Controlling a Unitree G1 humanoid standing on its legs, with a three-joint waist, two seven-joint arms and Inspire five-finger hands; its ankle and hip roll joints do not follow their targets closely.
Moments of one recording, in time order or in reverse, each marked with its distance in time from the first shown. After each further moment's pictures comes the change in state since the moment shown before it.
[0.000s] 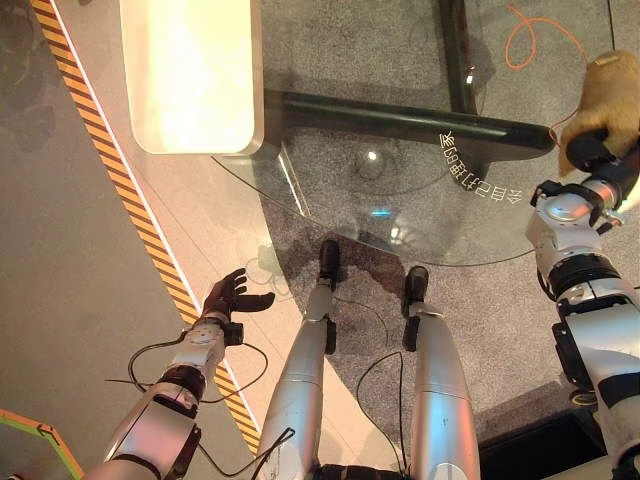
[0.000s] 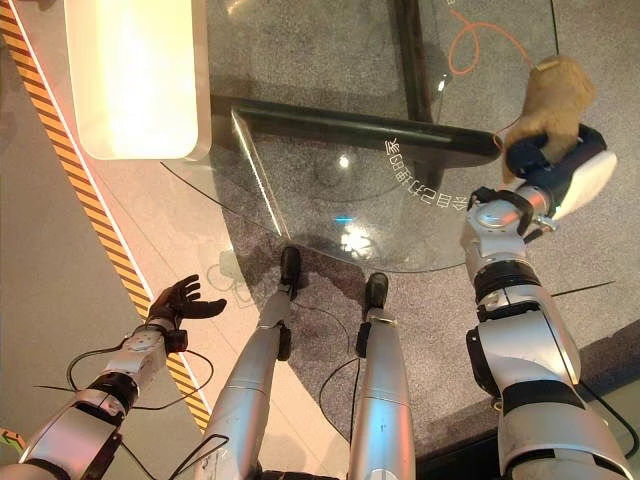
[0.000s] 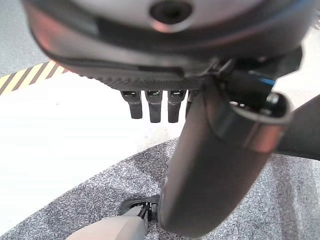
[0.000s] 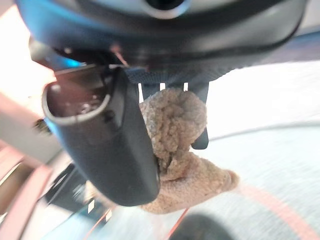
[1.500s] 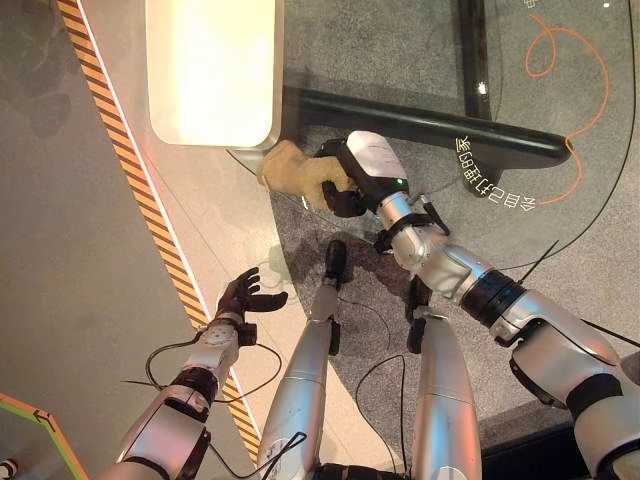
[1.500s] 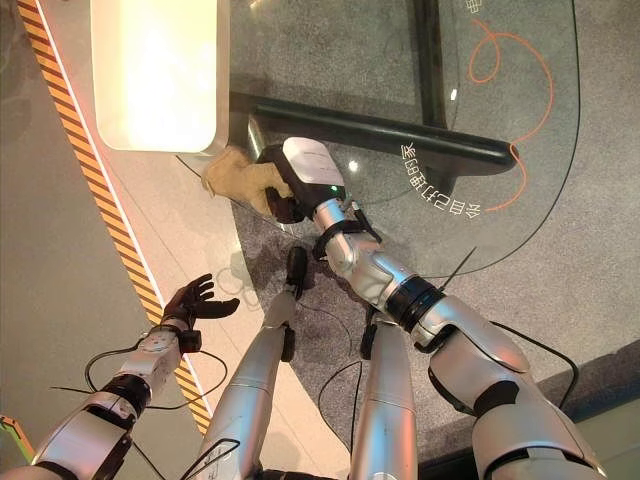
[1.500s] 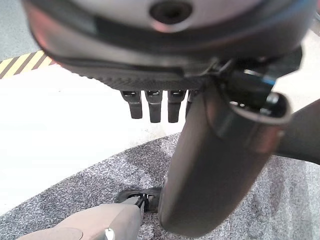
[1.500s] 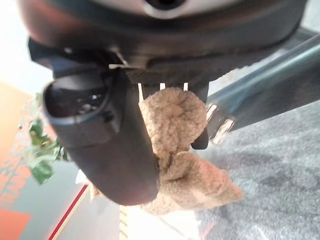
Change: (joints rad) left arm 0.016 -0.056 0.009 -0.041 0.024 -0.002 0.024; right arm 0.050 0.153 0.537 -0.553 -0.575 0.152 0.543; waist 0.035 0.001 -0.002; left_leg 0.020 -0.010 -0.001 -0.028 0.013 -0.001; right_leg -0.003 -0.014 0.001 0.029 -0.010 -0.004
